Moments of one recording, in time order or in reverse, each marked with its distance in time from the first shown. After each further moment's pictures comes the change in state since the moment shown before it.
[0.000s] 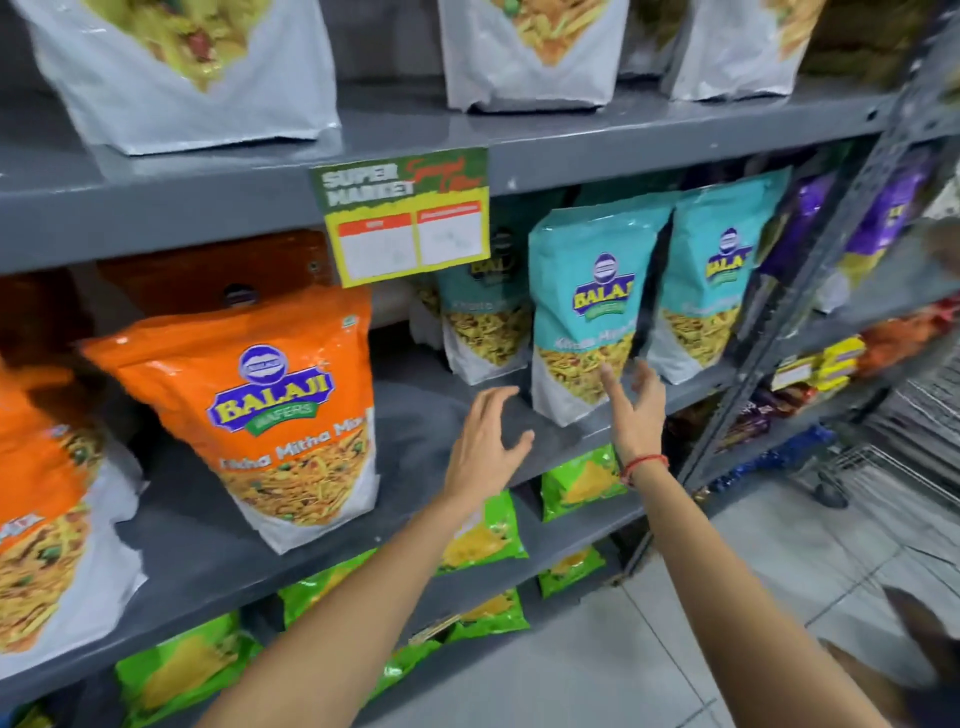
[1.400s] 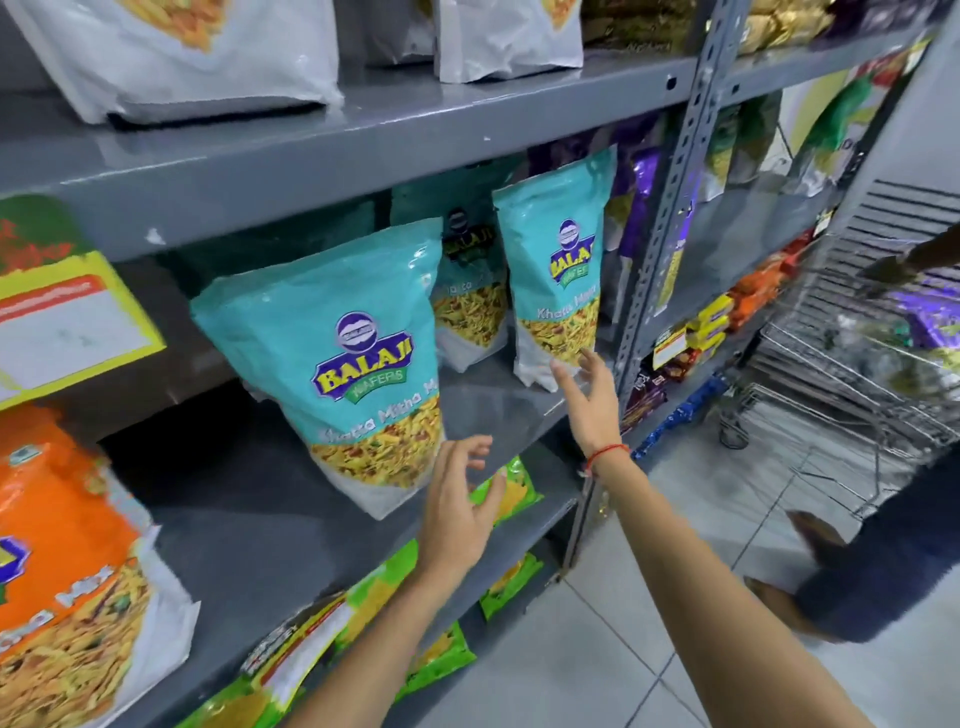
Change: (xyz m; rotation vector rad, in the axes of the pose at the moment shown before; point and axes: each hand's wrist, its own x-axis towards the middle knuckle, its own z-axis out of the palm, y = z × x) left_hand 0.024 0.047 0.113 -0.247 0.011 0.132; right_hand 0.091 0.039 -0.082 -0.045 0.053 0.036
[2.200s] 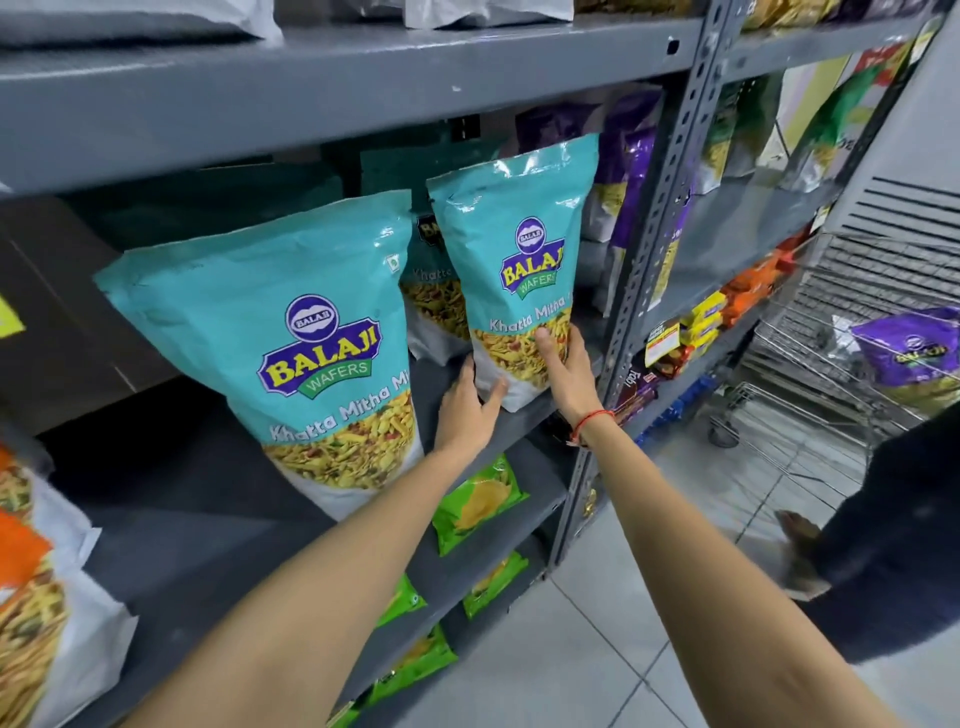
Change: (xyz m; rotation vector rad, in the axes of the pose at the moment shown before) left_hand 0.110 -0.028 0.060 0.186 -0.182 -0.303; right_hand 0.048 0.014 0.006 0.012 -0.149 0.025
